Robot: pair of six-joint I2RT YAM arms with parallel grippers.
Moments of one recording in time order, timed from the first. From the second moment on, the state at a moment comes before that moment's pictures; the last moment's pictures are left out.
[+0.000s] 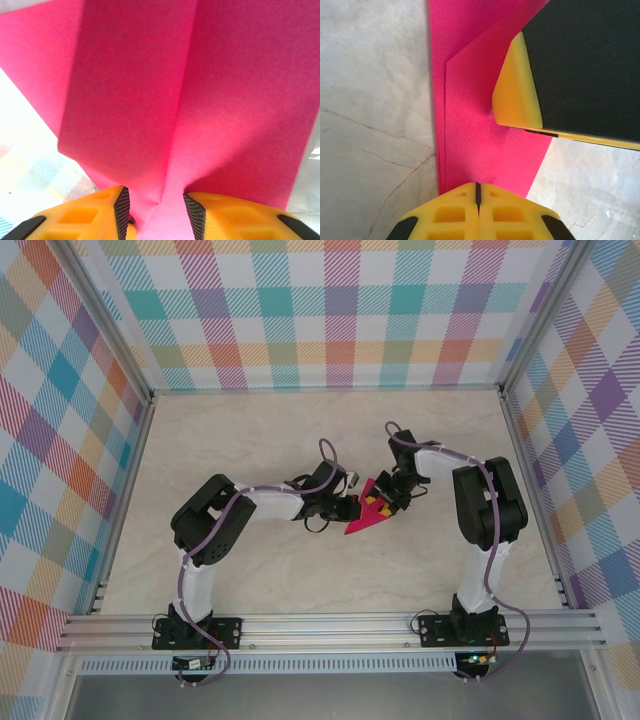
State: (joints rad) left arm -0.77 2.01 1.15 -0.01 0.37 -0.60; right arm 0.32 1.95 1.20 -0.73 -0.44 0.87
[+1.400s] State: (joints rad) left arm -0.77 2.02 1.22 -0.15 0.33 -0.58; right arm 0.33 1.81 1.05 -0.45 -0.57 0.60
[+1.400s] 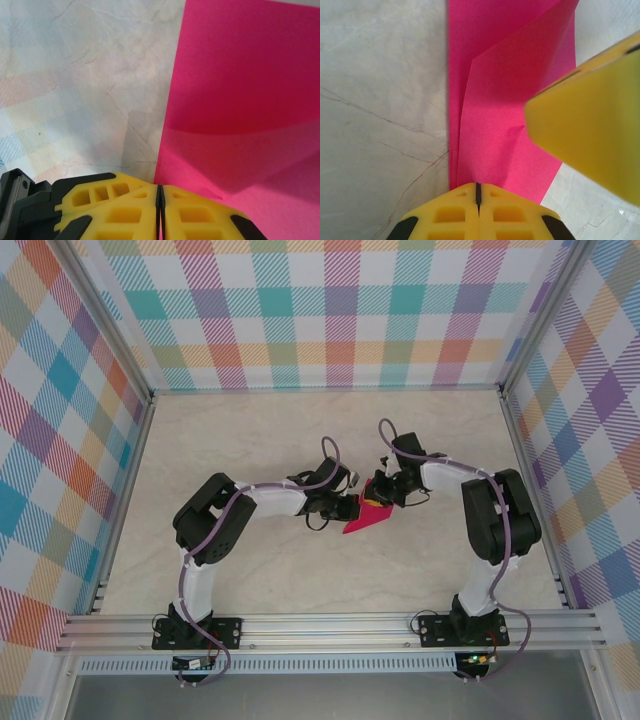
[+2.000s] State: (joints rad) left arm -0.78 2.03 1.25 -0.22 0.31 -0.58; right arm 0.31 1.88 1.02 -0.38 -0.61 0.53
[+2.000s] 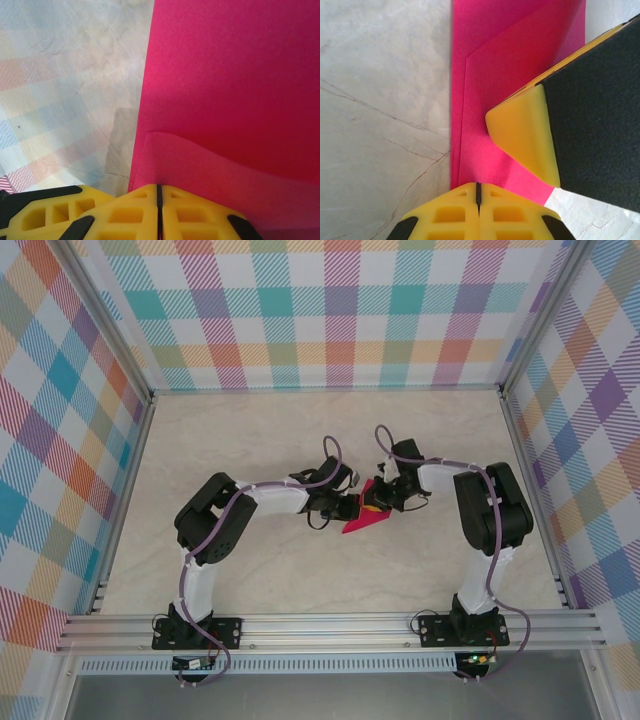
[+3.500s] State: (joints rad) left arm -0.78 2.03 1.27 -0.28 0.30 -0.57; right arm 0.25 1.79 0.80 -0.03 -0.60 0.64
